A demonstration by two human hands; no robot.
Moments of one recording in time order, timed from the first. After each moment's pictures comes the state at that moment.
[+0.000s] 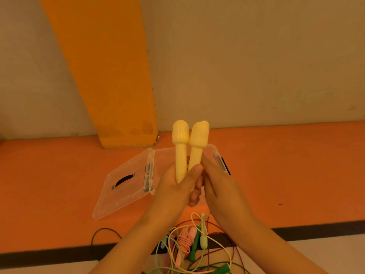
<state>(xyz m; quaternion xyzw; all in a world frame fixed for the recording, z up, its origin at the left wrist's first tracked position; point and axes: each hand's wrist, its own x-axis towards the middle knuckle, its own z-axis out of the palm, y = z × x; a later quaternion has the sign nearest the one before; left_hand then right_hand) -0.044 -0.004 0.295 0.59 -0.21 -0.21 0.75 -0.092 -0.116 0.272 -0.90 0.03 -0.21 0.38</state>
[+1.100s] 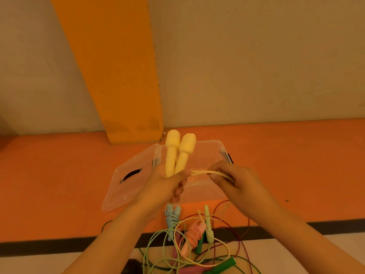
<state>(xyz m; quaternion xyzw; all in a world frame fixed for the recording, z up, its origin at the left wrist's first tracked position) -0.011 0.031 0.274 0.67 -0.13 -0.27 0.68 -0.102 -0.141 0.273 -0.91 -0.01 -0.18 0.36</state>
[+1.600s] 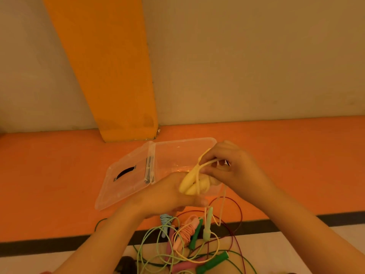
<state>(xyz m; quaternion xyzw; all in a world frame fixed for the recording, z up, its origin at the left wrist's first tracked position) -0.025 0.025 0.287 0.70 -0.34 -0.41 0.47 -0.094 -0.150 0.302 -0.91 -0.09 -0.23 0.32</state>
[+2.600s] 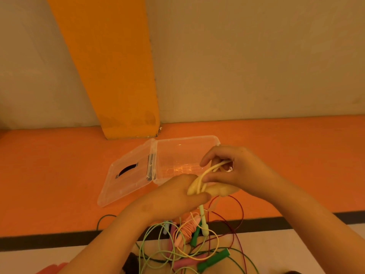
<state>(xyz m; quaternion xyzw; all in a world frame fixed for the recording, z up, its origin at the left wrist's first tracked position) -0.034 0.022 0.286 0.79 -0.40 -0.30 0.37 -0.101 -0.147 0.320 -0.91 -0.07 -0.09 0.39</state>
